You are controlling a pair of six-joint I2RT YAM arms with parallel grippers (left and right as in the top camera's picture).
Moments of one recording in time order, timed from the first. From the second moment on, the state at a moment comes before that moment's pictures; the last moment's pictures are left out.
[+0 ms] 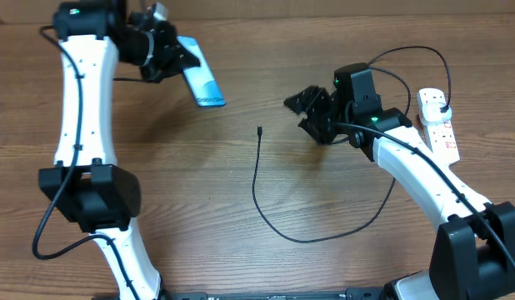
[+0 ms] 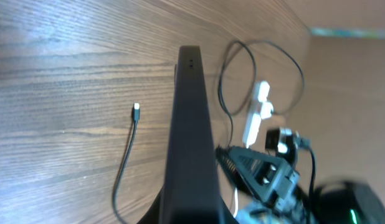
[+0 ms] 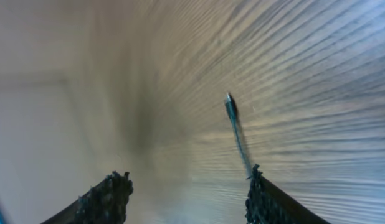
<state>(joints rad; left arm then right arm) 0.06 2.13 2.30 -1.45 0.79 -0.35 0.31 1.65 1.16 -0.38 -0.45 1.01</state>
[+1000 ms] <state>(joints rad) 0.08 2.13 2.01 -1.23 1.20 -0.19 0.46 1.90 1.44 -0.62 -0.25 0.55</state>
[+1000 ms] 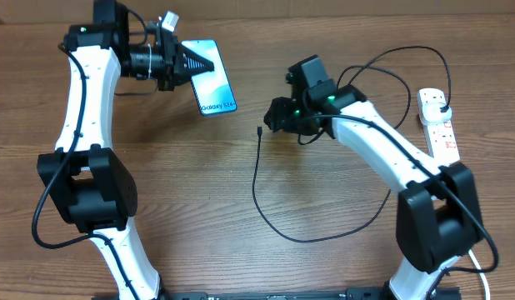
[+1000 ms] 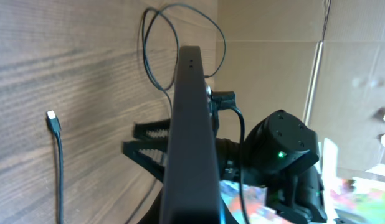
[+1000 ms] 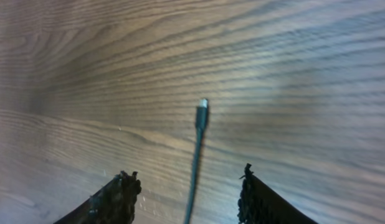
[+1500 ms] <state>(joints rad) 0.14 2.13 1.95 -1.22 1.23 -0.24 0.50 2.08 1.44 -0.51 -0.24 0.64</state>
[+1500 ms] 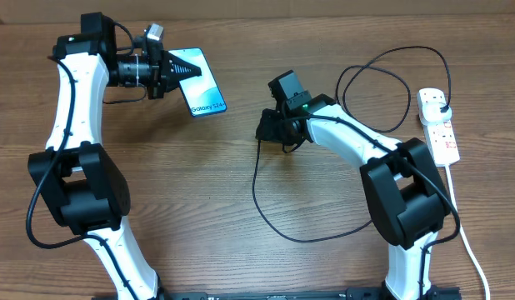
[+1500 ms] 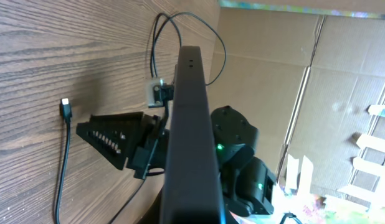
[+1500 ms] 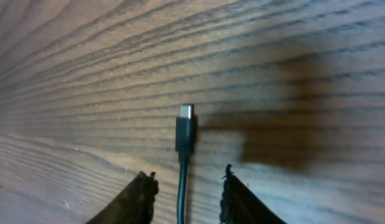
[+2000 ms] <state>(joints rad) 0.14 2.13 1.95 -1.22 1.23 -0.24 0.50 2.10 1.41 -0.44 -0.29 0.71</state>
